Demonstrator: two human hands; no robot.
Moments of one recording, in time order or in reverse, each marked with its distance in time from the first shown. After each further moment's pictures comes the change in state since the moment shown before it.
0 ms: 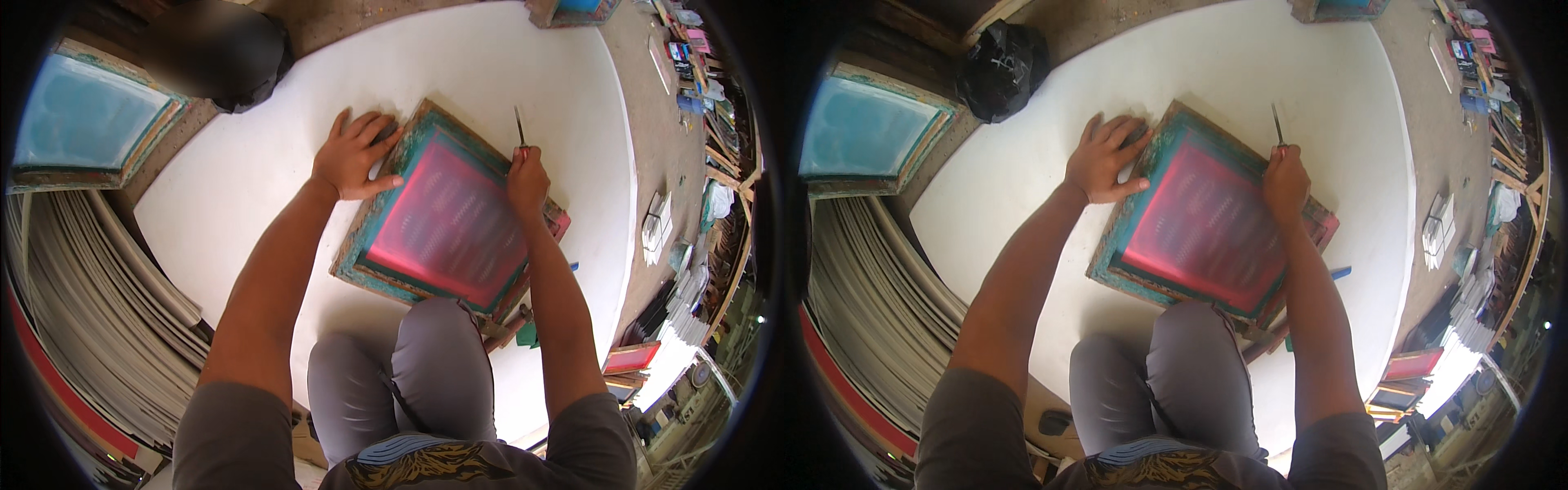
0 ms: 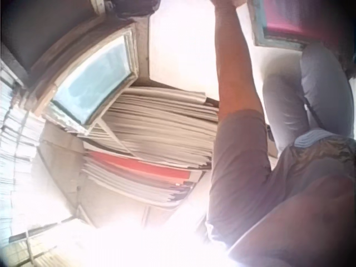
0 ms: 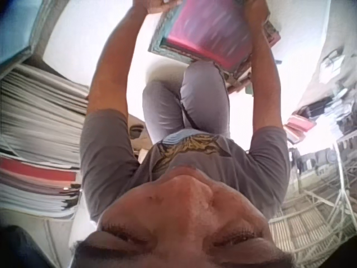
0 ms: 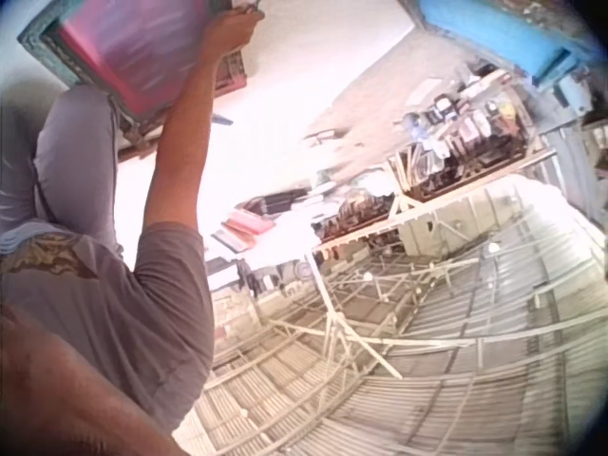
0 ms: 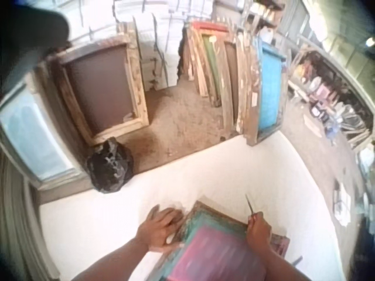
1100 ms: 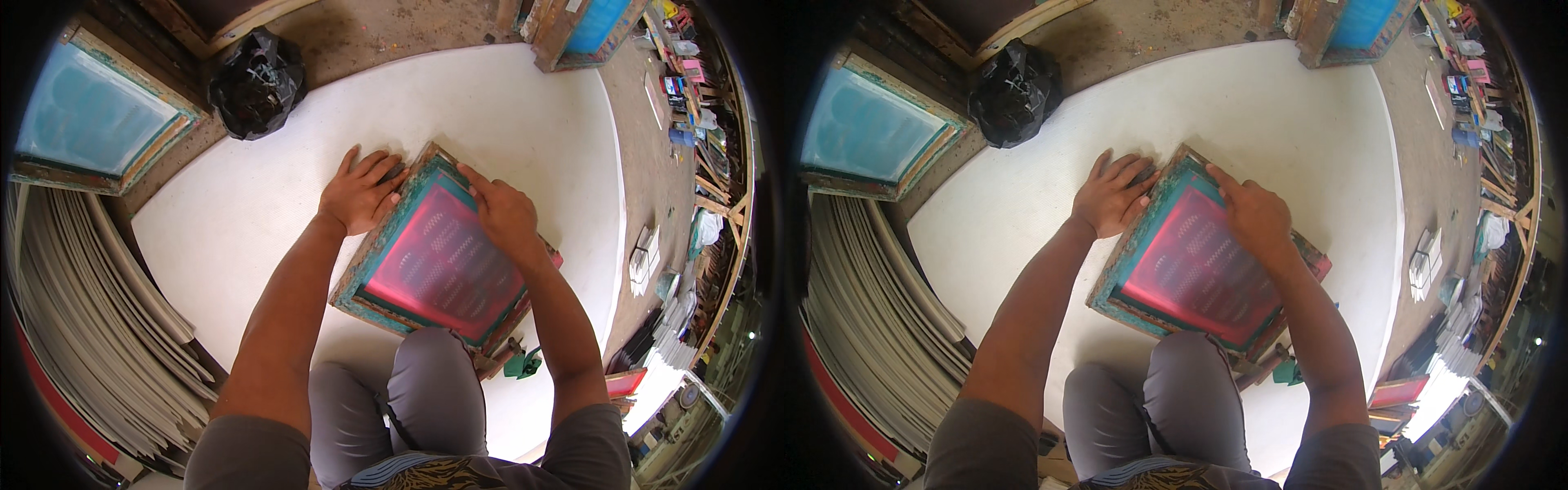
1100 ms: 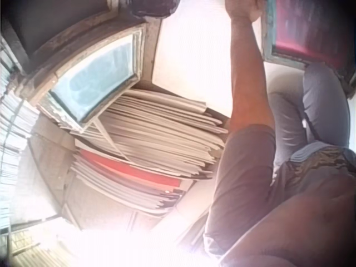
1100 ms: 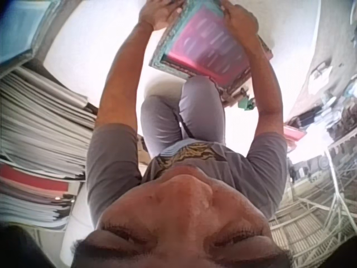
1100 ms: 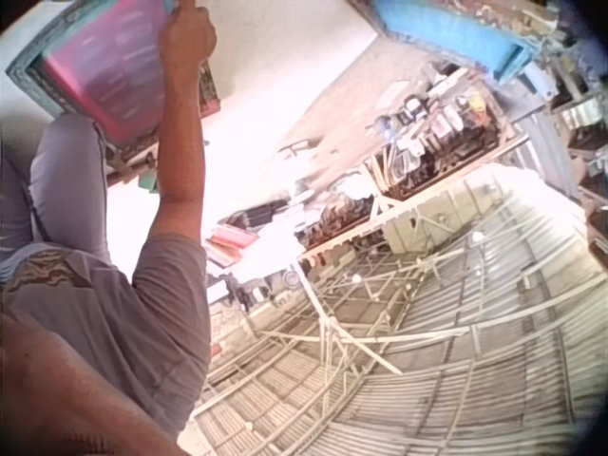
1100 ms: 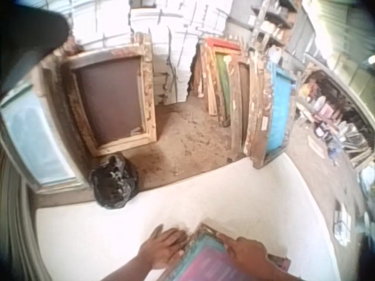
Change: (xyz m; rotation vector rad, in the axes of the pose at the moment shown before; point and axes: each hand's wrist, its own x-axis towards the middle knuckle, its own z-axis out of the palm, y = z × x) left_hand 0.002 0.007 0.005 -0.001 -0.094 -0.119; right_hand -0.003 -0.090 -0.063 -0.076 -0.250 -0.574
